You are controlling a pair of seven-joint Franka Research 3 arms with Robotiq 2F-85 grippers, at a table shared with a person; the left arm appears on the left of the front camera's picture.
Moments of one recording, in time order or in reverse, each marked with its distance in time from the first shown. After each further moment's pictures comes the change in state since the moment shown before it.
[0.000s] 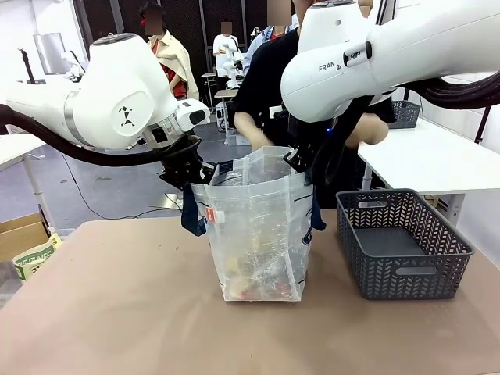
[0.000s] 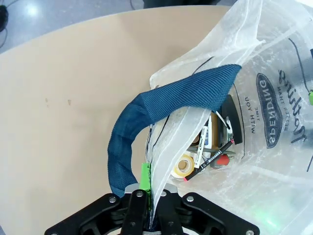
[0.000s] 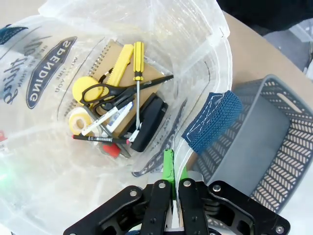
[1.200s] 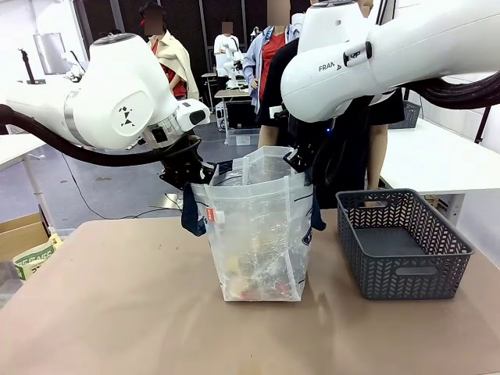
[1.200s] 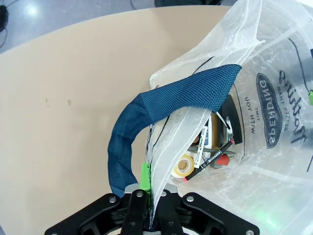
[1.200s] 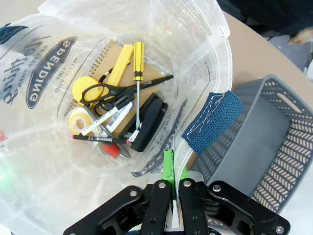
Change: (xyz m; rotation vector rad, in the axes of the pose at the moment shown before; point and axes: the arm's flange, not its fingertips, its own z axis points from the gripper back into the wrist) left arm 0.000 0.000 0.000 0.000 0.000 0.000; right arm 0.000 0.000 0.000 0.000 0.000 0.000
